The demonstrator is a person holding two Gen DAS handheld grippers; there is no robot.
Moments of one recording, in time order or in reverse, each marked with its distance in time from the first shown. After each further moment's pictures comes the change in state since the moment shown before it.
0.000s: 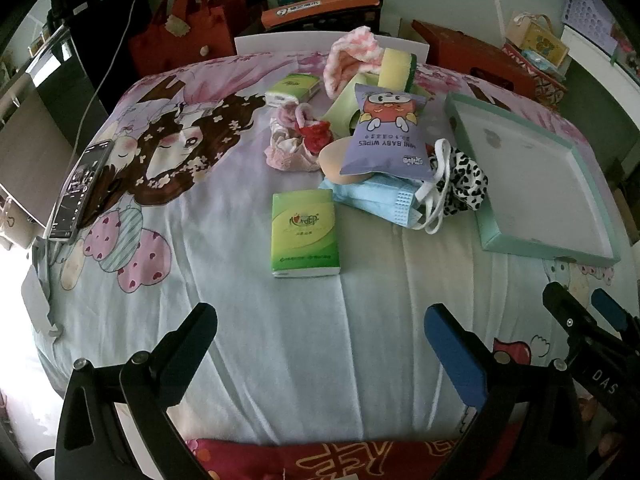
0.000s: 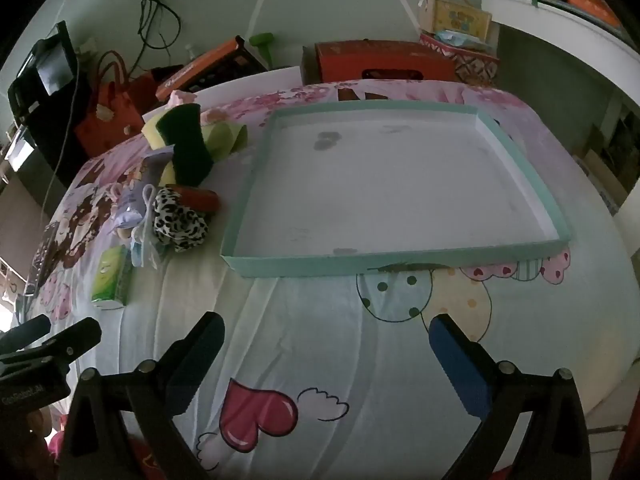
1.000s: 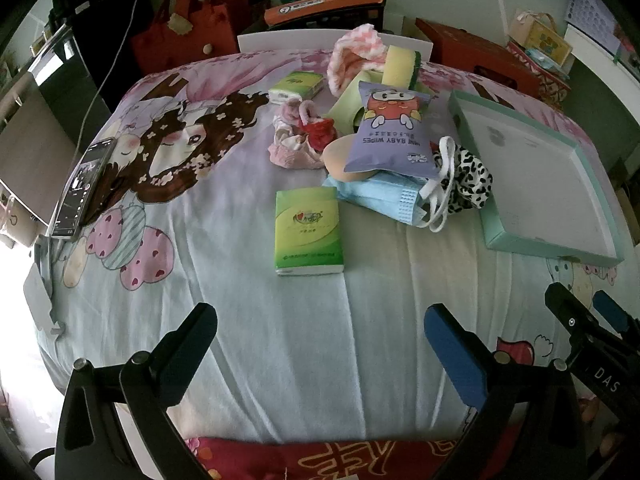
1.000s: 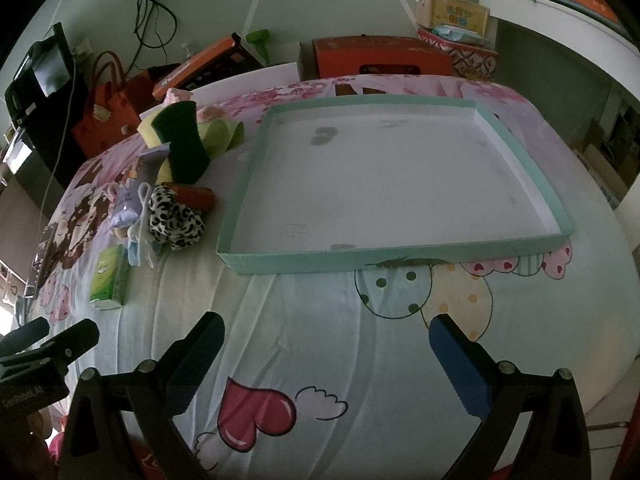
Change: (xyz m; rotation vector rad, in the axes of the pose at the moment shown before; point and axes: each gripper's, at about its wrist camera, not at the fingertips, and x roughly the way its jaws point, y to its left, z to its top) left arm 0.002 0.001 -0.001 -0.001 0.004 0.011; right arm 0.002 -0.002 -0.002 0.009 0.010 0.001
